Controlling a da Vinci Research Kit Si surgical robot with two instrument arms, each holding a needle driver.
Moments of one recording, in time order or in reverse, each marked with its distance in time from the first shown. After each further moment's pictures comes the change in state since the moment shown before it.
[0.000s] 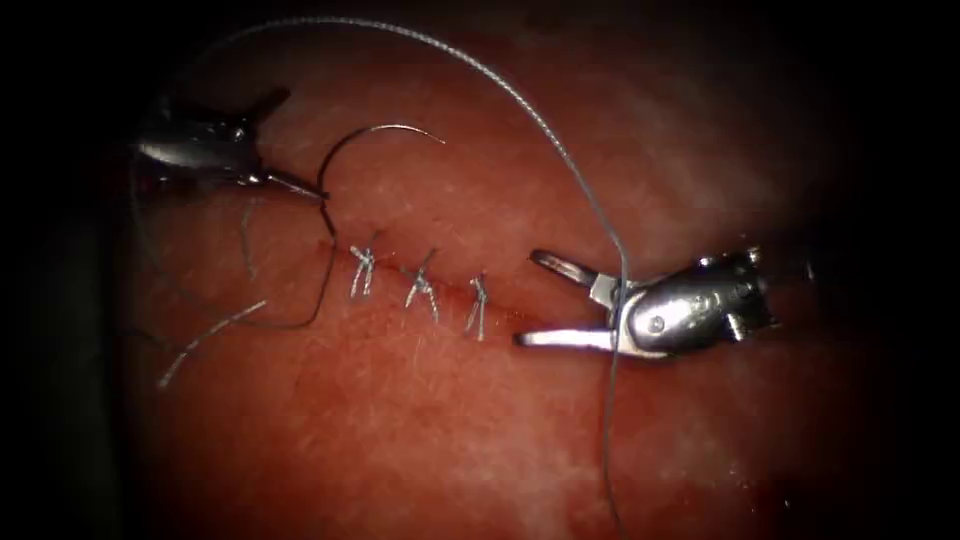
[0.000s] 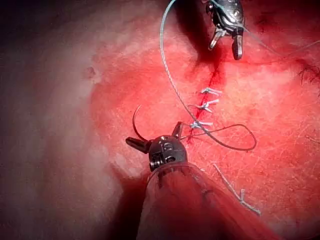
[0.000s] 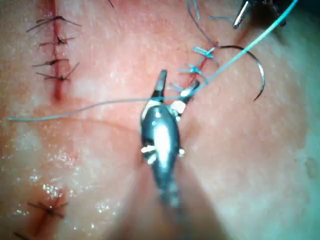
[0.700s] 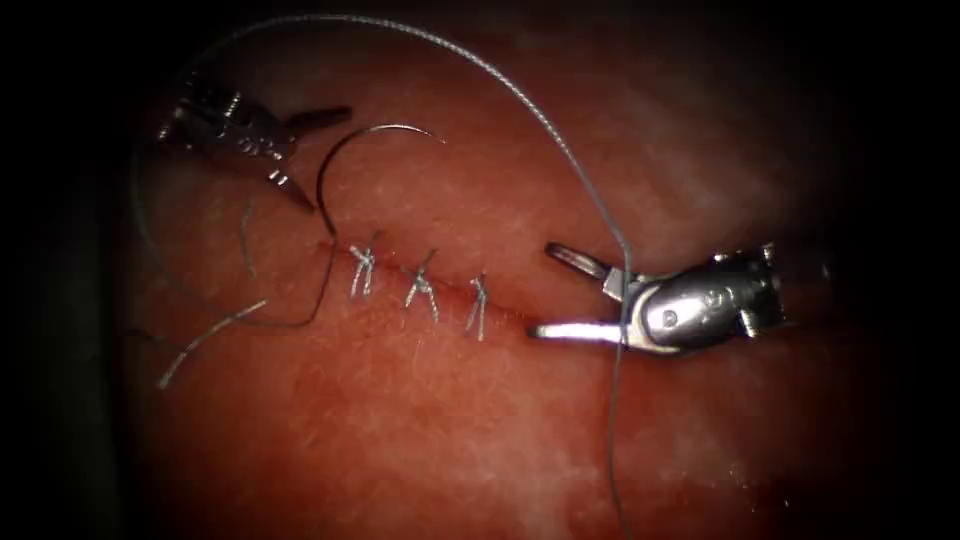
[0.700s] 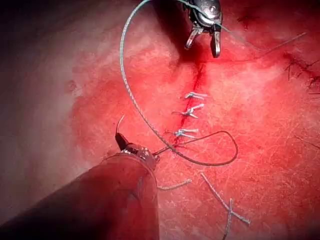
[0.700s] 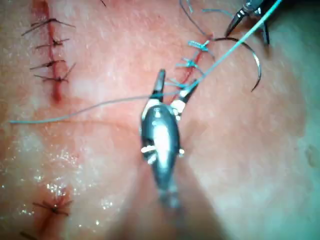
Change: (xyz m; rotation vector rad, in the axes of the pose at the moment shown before) right arm 0.000 0.001 -0.001 -0.020 -0.015 0.003; left arm 0.000 -0.001 0.003 -0.254 -0.081 0.902
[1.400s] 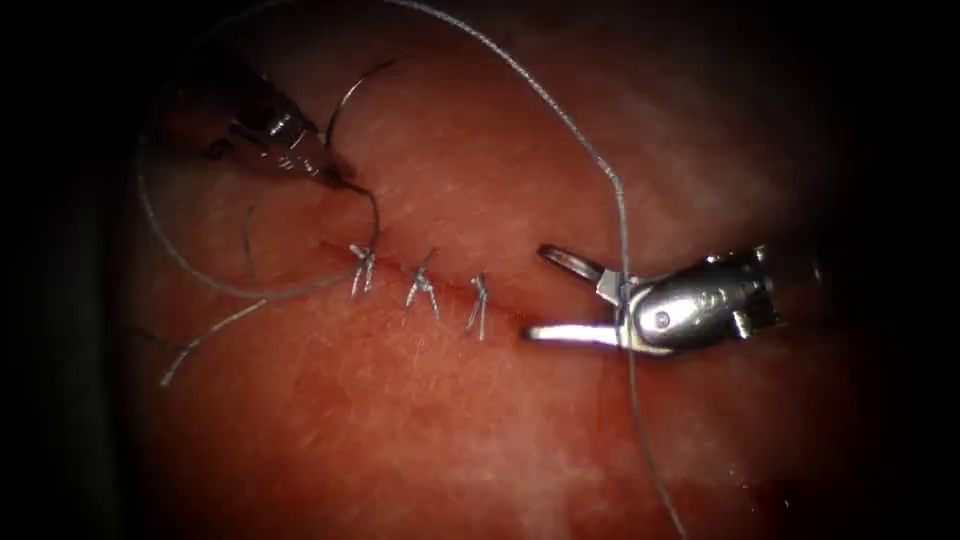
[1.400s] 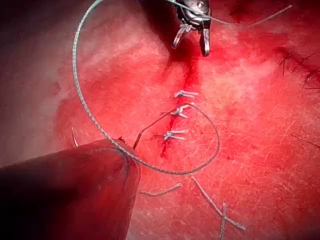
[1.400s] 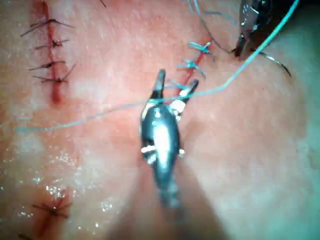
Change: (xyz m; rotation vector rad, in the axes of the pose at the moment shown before) right arm 0.000 0.000 0.001 -0.006 0.001 -0.003; left arm 0.000 0.000 0.003 -0.180 -0.162 0.313
